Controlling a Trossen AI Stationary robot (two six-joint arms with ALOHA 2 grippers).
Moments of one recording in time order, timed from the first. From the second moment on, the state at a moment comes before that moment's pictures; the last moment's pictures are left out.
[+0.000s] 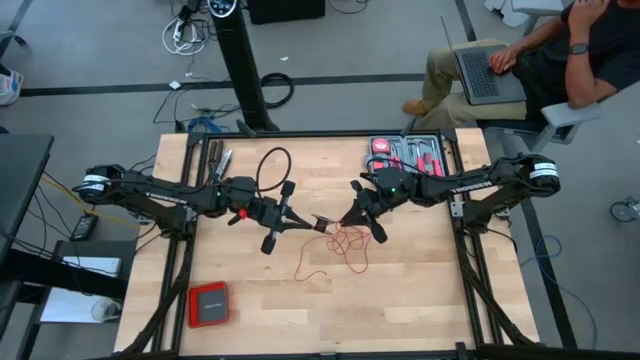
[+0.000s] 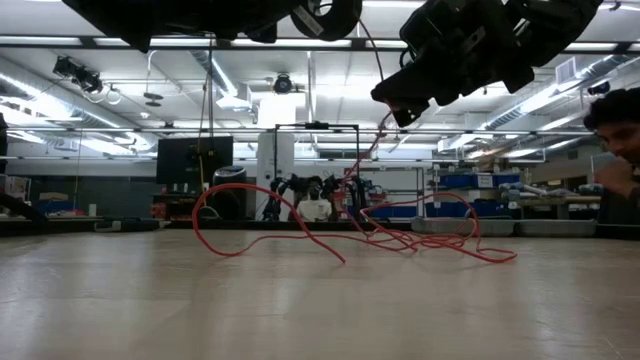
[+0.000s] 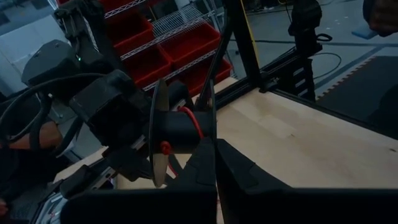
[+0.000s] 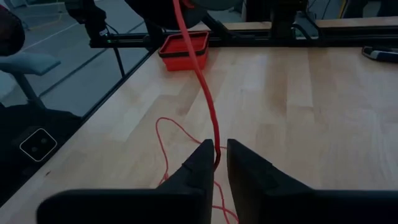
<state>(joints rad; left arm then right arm) -0.02 1.26 0.67 0.49 0.29 0.43 -0.11 1.38 0.65 0.36 -0.44 -0.04</state>
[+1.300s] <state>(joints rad) -0.02 1.36 0.67 0.61 0.40 0.48 -0.09 1.46 0.86 0.23 -0.13 -0.27</state>
